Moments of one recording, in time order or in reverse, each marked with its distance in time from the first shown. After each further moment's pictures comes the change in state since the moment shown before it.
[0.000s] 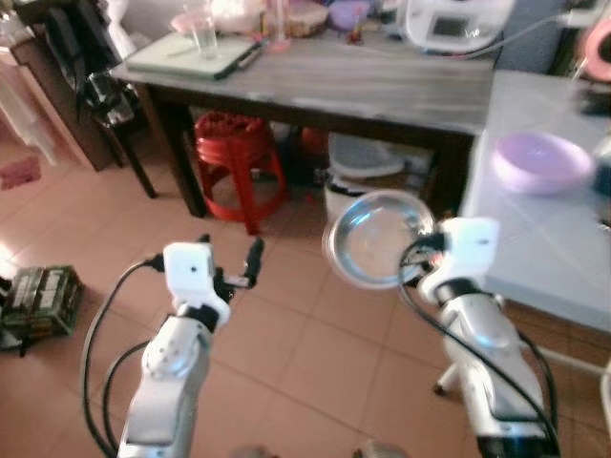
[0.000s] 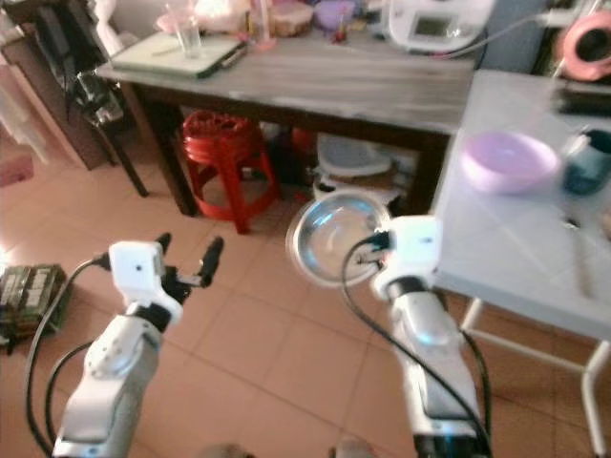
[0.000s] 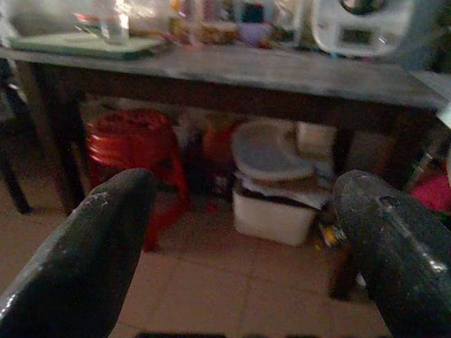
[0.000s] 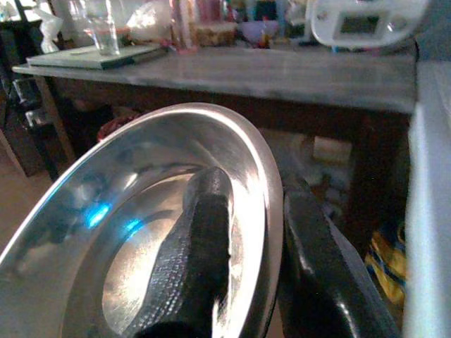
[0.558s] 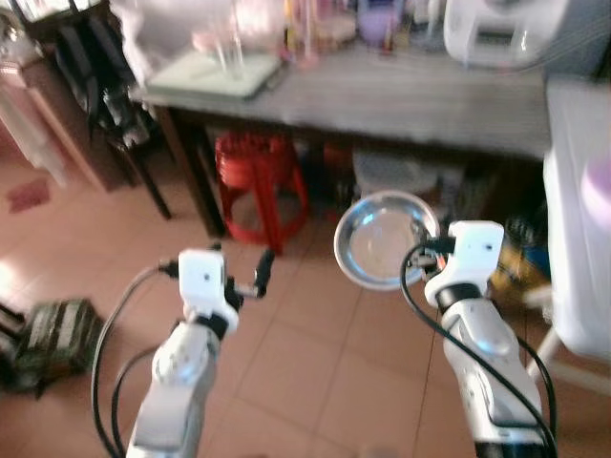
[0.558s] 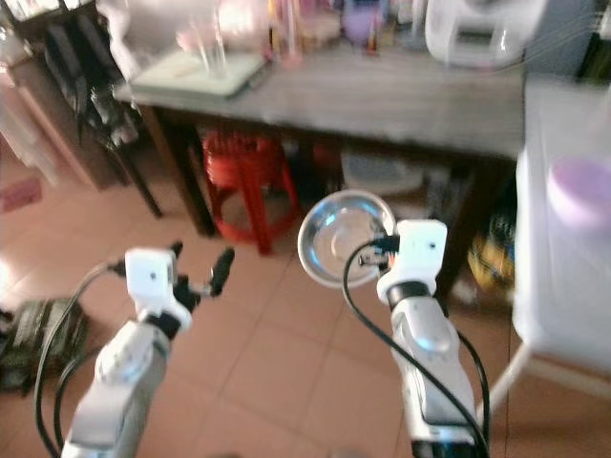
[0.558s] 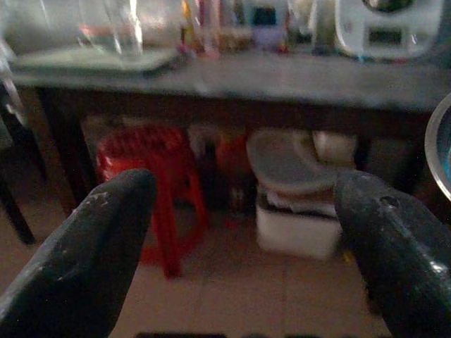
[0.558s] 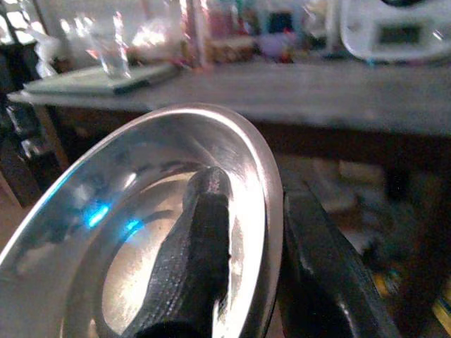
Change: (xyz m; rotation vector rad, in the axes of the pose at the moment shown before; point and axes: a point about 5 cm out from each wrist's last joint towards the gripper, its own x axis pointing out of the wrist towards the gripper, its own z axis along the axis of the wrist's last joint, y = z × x) left arm 0.002 -0.010 -0.003 0.025 0.000 -0.039; right arm 0.001 0.003 0.004 0.021 -0.024 -0.019
